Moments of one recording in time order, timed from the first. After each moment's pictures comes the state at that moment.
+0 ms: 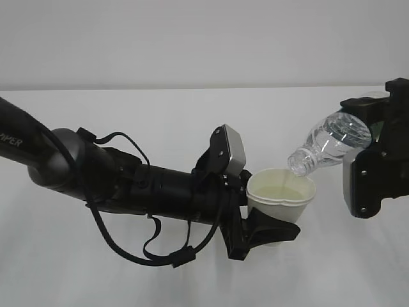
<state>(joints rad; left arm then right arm) -0.64 2.18 -1.09 1.12 -0.98 -0.66 0.18 1.45 -0.43 -0.17 -0.66 -1.67</state>
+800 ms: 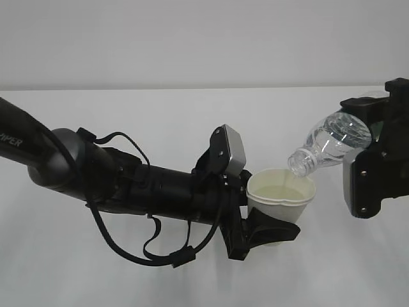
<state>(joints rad) -0.64 2.18 -1.09 1.12 -0.98 -0.66 0.18 1.45 -0.43 -0.17 -0.67 -1.67</state>
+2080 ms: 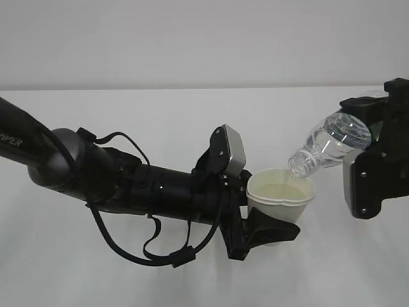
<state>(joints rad) -0.64 2.18 -1.09 1.12 -0.98 -0.66 0.18 1.45 -0.43 -0.17 -0.67 -1.69</state>
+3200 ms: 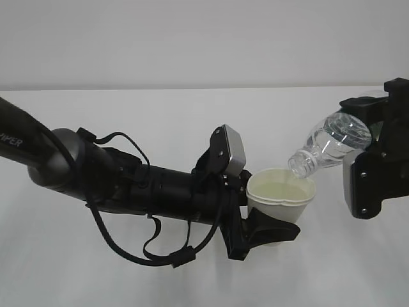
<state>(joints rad) -0.64 2.18 -1.09 1.12 -0.98 -0.66 0.18 1.45 -0.43 -0.17 -0.67 -1.69</state>
